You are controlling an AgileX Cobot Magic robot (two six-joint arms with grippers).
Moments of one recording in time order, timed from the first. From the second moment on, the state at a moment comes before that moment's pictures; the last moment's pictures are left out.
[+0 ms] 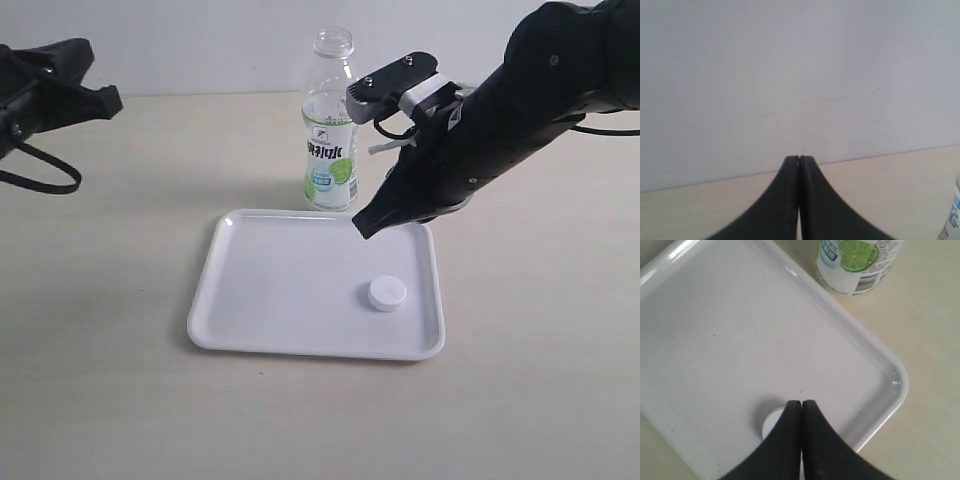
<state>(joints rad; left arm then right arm) -0.22 1.62 -0.60 0.13 -0.90 -0.12 0.37 1.69 -1.02 0.23 0.51 -0.36</state>
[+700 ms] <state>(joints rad) -0.22 0.64 -0.01 0.12 -0.86 -0.03 0.37 1.69 -1.02 0.26 0.55 -0.33</state>
